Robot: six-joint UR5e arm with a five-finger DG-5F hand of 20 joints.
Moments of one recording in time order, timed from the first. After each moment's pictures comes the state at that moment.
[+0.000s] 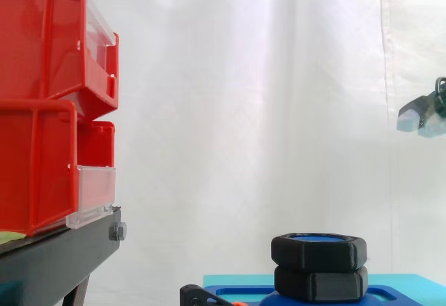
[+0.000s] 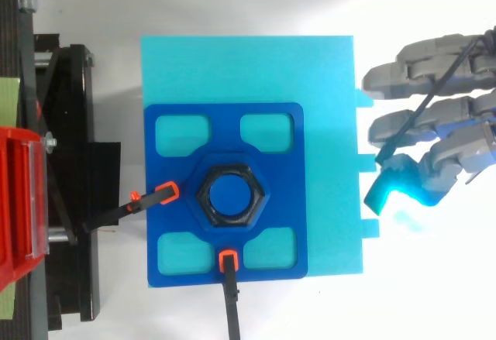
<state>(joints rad) 0.02 -1.83 -1.48 -3.19 -1.76 -0.89</state>
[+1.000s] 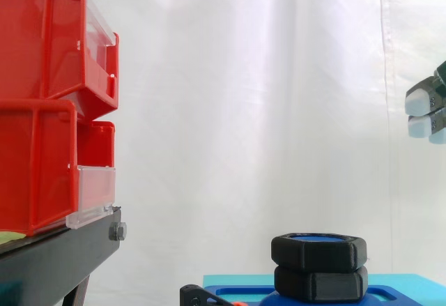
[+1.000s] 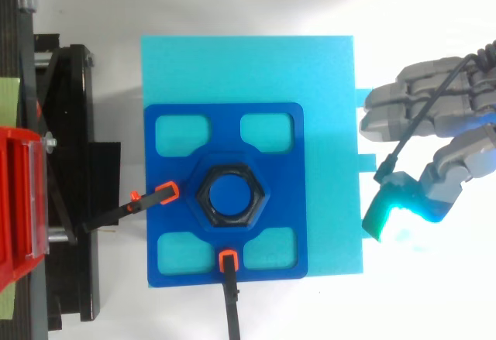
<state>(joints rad) 0.02 -1.83 -1.48 -3.19 -1.76 -0.67</state>
